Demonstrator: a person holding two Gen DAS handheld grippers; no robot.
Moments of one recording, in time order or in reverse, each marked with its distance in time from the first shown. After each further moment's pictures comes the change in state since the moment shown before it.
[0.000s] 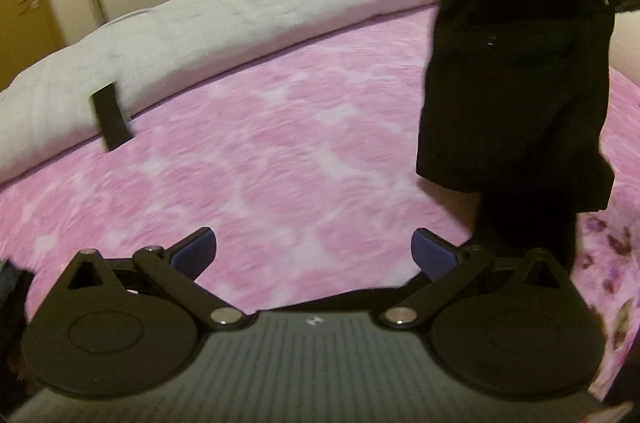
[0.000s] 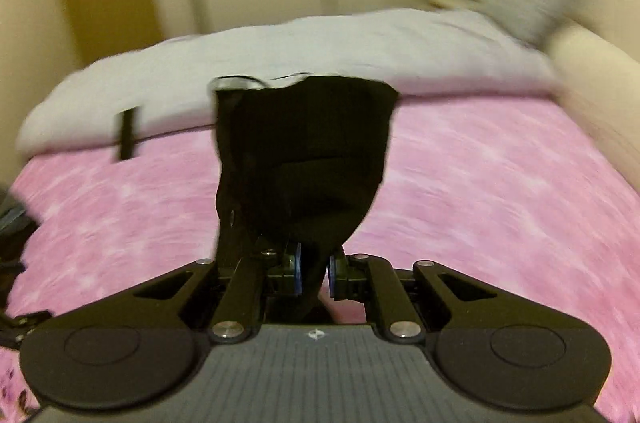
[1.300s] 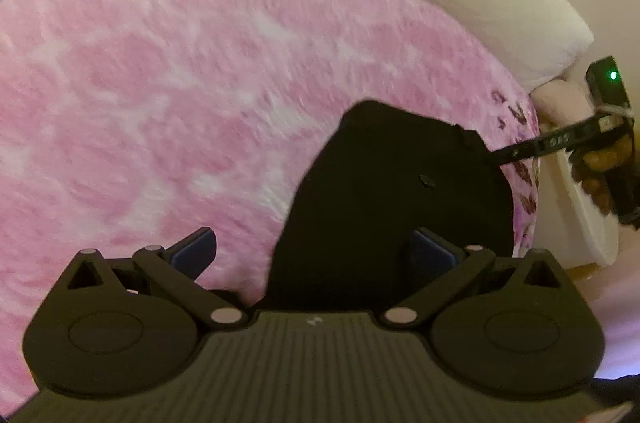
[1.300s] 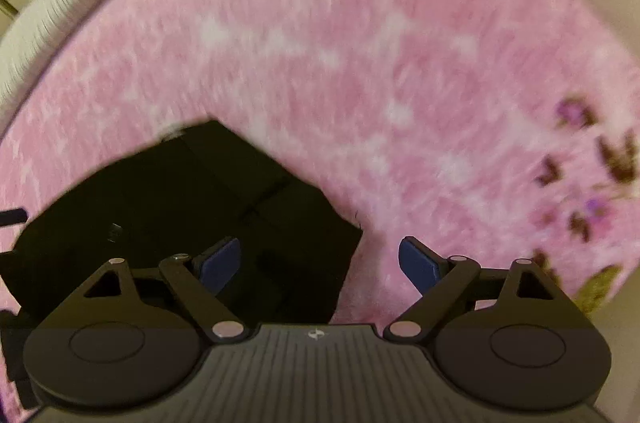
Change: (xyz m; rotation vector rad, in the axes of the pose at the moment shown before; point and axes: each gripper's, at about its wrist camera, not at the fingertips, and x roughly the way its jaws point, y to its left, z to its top) left arm 0.236 -0.356 0.166 0.043 0.399 -0.644; right arm 0.082 -0.408 -0.128 0.421 0.519 -0.050
